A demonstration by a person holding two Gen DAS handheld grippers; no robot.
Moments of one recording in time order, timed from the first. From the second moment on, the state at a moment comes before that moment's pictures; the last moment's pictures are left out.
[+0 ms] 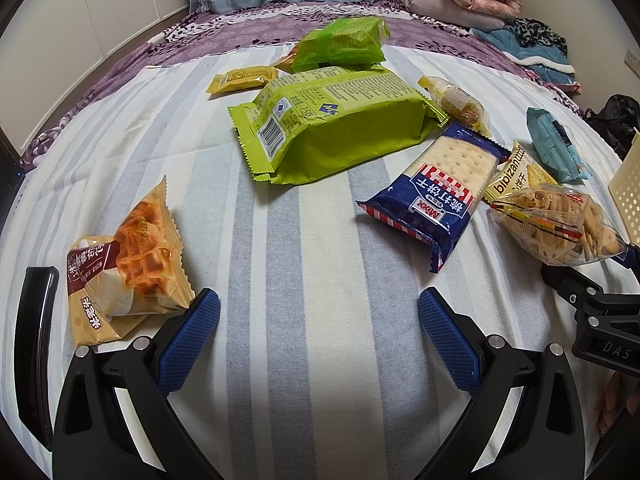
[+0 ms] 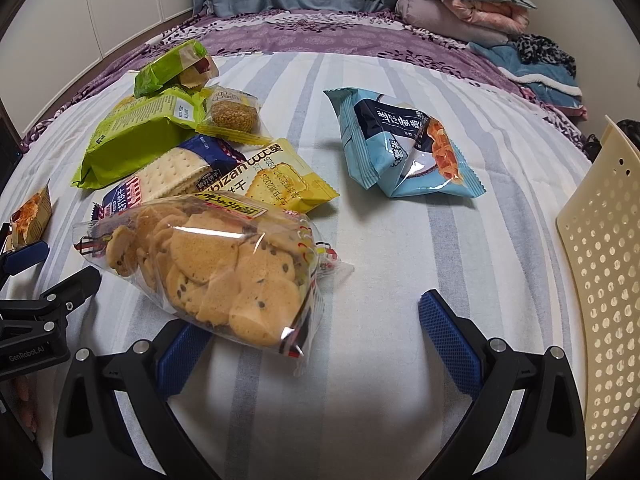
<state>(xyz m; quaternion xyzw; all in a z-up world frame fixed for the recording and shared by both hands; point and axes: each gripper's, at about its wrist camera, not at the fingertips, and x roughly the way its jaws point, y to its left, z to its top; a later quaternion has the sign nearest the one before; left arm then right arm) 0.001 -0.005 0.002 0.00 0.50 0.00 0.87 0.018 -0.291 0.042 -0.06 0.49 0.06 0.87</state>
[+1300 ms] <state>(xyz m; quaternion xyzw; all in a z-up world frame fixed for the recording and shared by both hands) -0.054 0.117 0.104 -0.10 0.40 0.10 0.91 -0.030 -0.314 0.123 0.02 0.39 0.17 0.90</state>
